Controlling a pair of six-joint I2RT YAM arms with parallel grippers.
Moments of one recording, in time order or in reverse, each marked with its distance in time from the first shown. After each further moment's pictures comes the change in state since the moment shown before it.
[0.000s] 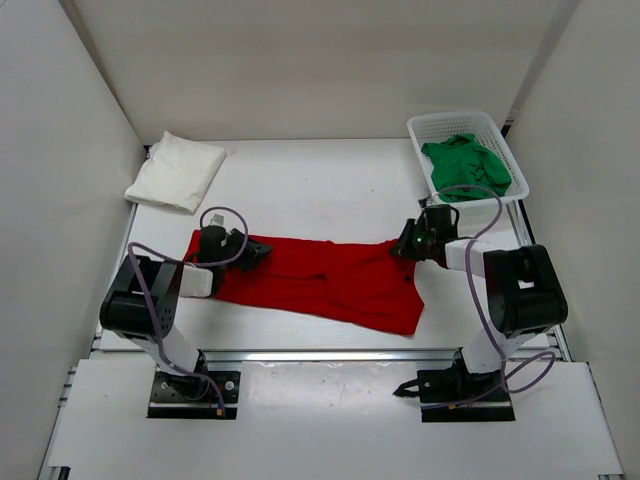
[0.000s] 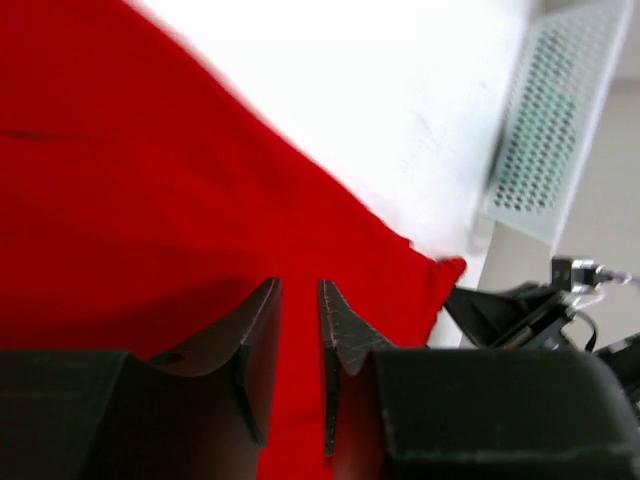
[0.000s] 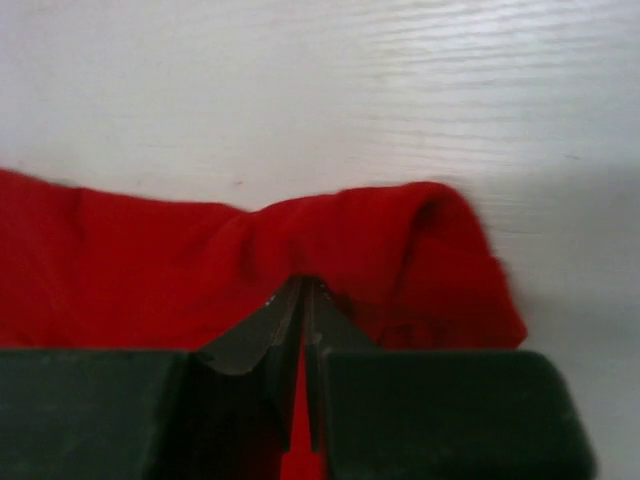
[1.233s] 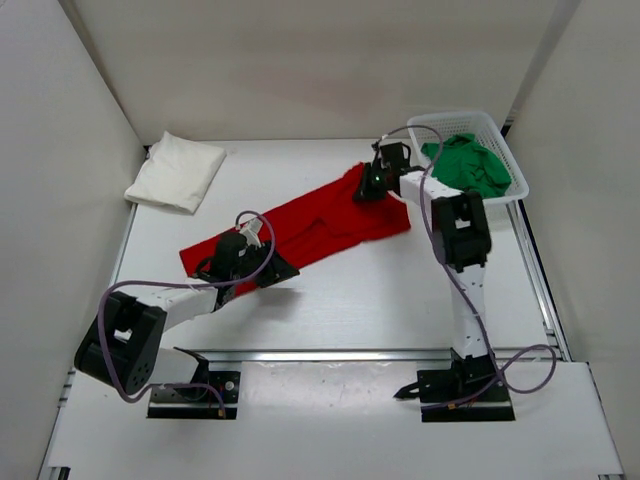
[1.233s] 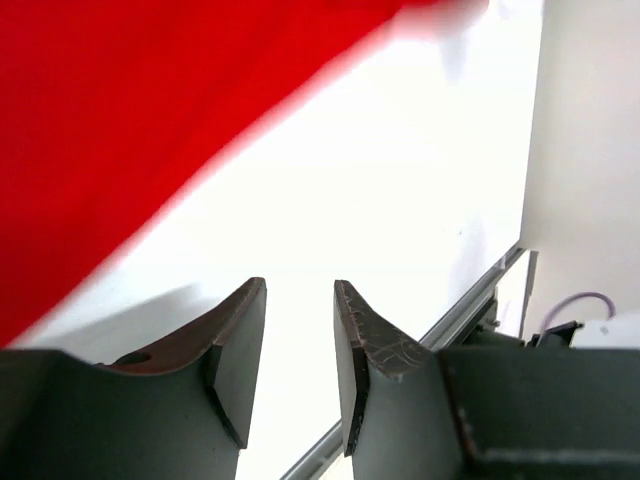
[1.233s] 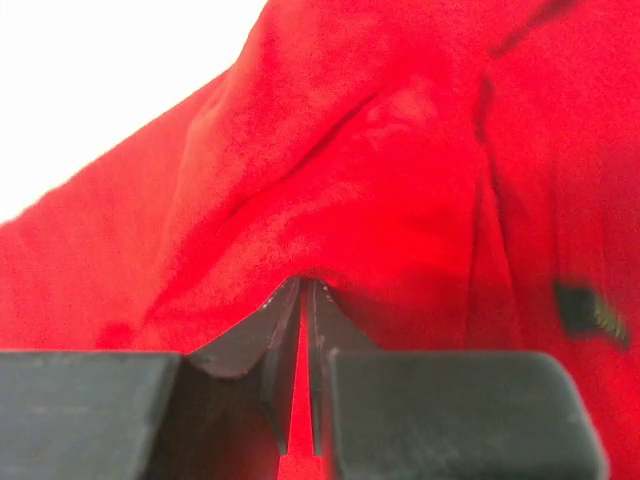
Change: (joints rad) left arm -0.230 -0.255 -0.021 -0.264 0.093 0.246; right arm 0.090 0.563 0.789 -0.290 -0.036 -0.057
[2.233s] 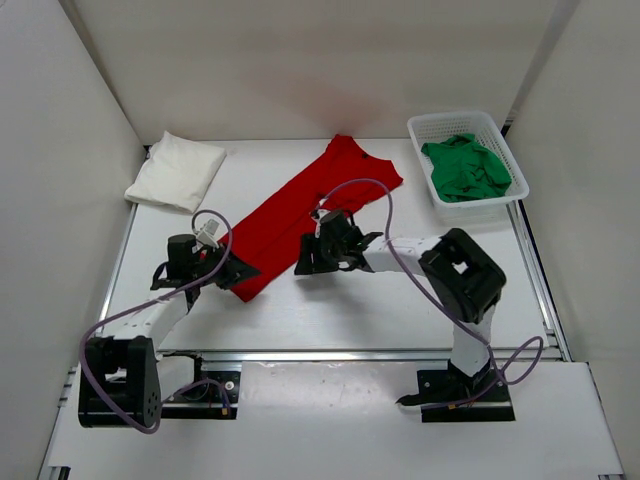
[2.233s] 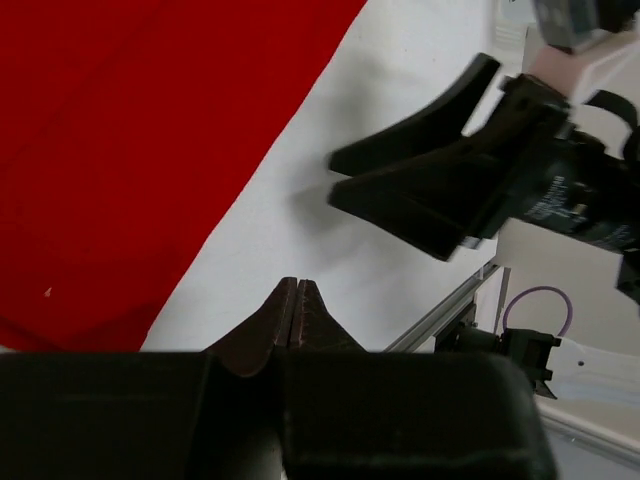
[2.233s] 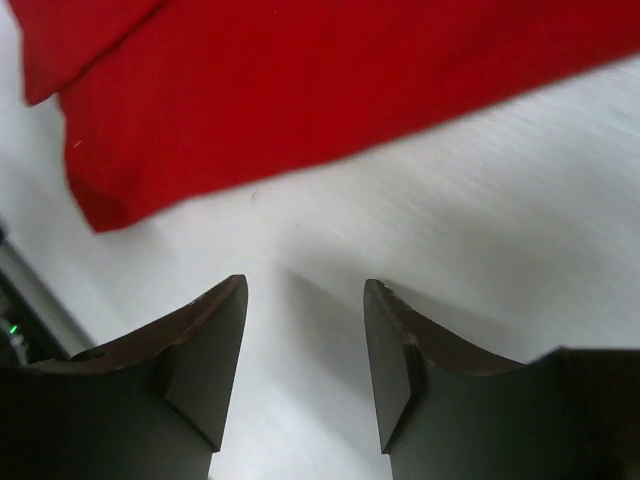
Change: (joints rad) left arm 0.389 -0.206 -0.024 -0.306 0.270 0.182; right arm 0.473 -0.307 -0.448 0.238 0.038 0.164
